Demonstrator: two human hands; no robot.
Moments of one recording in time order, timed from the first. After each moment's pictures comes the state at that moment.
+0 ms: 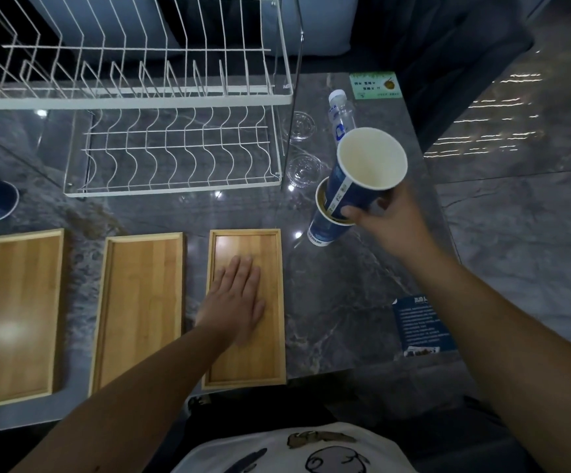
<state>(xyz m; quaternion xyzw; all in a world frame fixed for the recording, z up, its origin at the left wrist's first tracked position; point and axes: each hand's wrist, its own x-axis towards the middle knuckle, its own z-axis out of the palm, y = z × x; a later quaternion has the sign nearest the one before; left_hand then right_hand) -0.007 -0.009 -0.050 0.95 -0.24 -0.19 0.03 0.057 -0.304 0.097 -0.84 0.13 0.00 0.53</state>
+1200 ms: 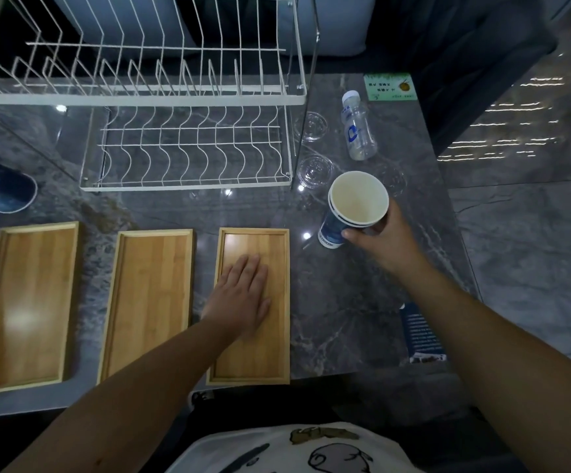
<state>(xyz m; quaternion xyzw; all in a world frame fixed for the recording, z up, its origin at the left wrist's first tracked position) -0.003 -0.010 -0.039 0.95 -0.24 -0.19 0.02 0.047 -0.303 0.051 -0.78 0.17 0.06 0.60</state>
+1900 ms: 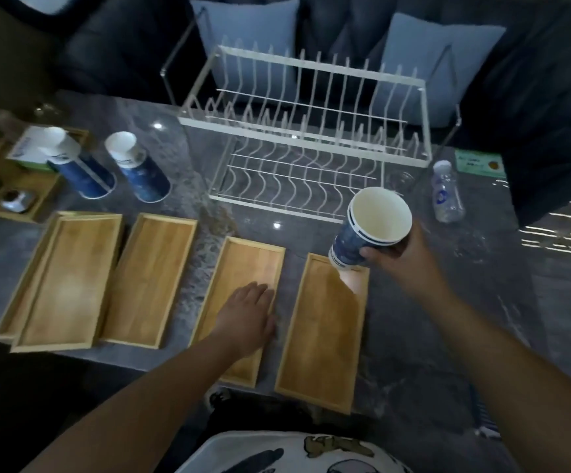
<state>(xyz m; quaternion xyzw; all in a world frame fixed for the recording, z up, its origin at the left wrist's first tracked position) -0.029 0.103 0.014 0.98 -0.11 -0.17 0.09 0.075 -0.177 0.099 -0.78 0.02 0.07 0.62</state>
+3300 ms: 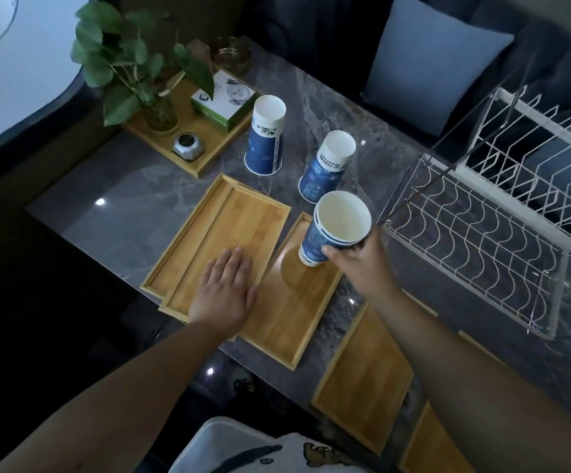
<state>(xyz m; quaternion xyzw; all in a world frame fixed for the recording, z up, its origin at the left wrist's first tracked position) -0.076 0.405 -0.021 0.98 0.17 -0.06 0.13 0.101 0.214 0.054 -0.81 -0.10 0.21 0.53</state>
